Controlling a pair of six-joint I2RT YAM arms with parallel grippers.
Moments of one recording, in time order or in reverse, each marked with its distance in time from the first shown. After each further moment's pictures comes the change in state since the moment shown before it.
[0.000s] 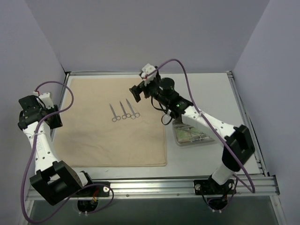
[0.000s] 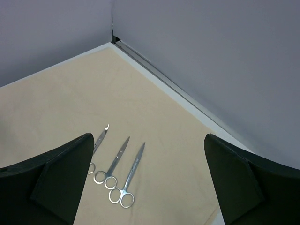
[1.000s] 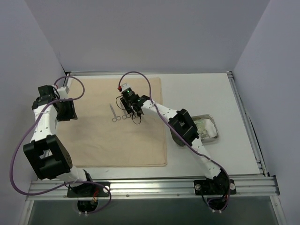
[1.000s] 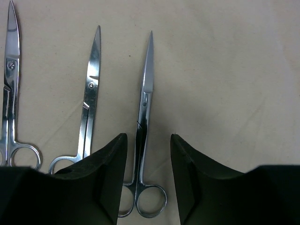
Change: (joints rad) left arm -0.164 0.292 0.092 0.058 0.048 -0.072; right arm 0.068 0.908 0.832 -0.699 0.315 0.279
